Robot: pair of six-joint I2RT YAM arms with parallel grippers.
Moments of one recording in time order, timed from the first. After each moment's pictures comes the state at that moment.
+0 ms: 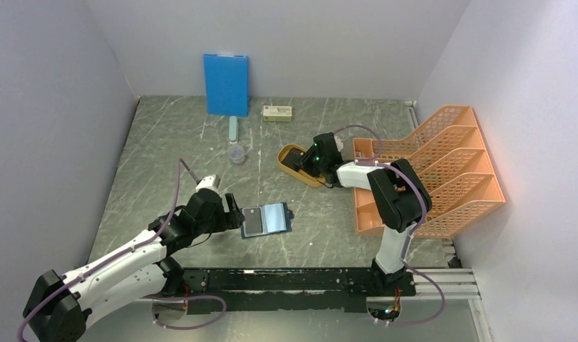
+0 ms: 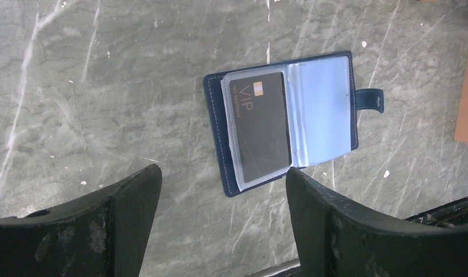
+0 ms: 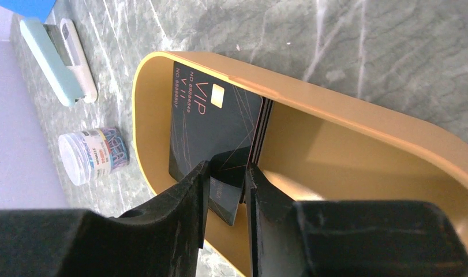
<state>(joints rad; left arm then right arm) -0.73 0.81 0.41 -0.36 -0.17 -0.79 0.46 1.86 0.95 0.21 0.01 1.01</state>
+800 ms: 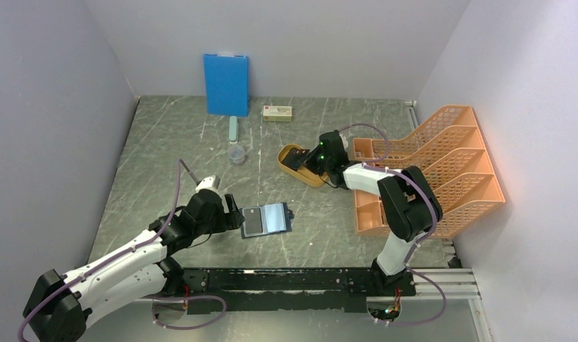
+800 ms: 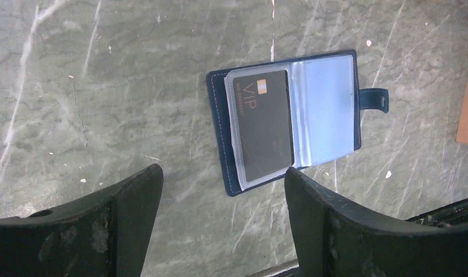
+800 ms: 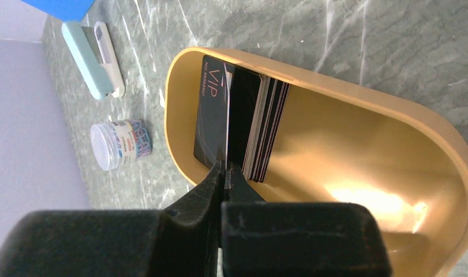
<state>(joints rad) -0.73 0.81 0.40 -0.35 -0.17 -0.81 0.44 1.75 0.90 0.21 -0.01 1.02</state>
